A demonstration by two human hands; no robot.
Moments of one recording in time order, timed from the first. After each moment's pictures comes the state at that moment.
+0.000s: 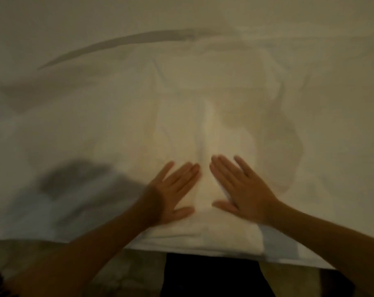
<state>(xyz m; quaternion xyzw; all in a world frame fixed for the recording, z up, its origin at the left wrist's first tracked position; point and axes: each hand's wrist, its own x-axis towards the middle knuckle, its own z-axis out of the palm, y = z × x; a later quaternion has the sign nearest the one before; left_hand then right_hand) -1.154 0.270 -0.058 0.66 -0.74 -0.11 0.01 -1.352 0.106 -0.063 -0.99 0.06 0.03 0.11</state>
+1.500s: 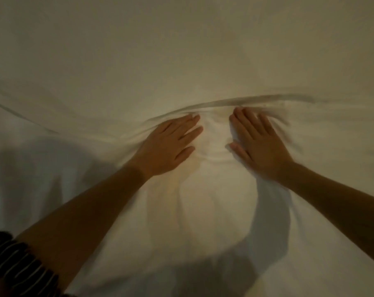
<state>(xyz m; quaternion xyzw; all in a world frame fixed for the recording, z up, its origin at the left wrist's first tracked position) -0.813 0.250 -0.055 0.71 -0.70 -0.03 0.06 -1.014 0.073 -0.068 -0.98 0.16 -0.03 0.09</state>
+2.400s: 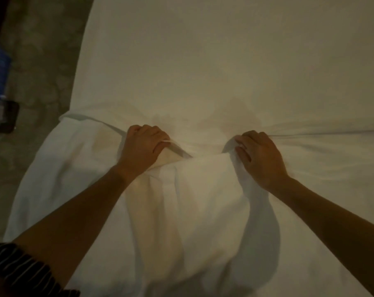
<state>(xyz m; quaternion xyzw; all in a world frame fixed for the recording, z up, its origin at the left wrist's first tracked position) -0.587 0.419 -0.027 0.80 -0.59 -0.03 0.07 -0.821 0.232 -0.039 -0.94 0.26 -0.10 0.21</state>
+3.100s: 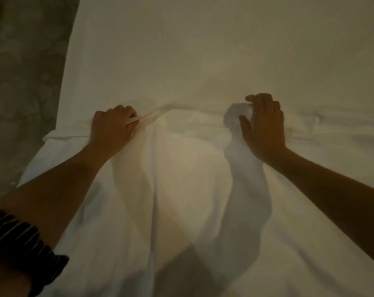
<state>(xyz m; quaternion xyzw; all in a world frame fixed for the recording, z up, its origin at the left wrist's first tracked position) -0.488 0.380 -0.024 0.88 -0.48 -0.05 -0.03 -0.749 0.177 -0.018 -0.89 0.42 -0.08 0.18</state>
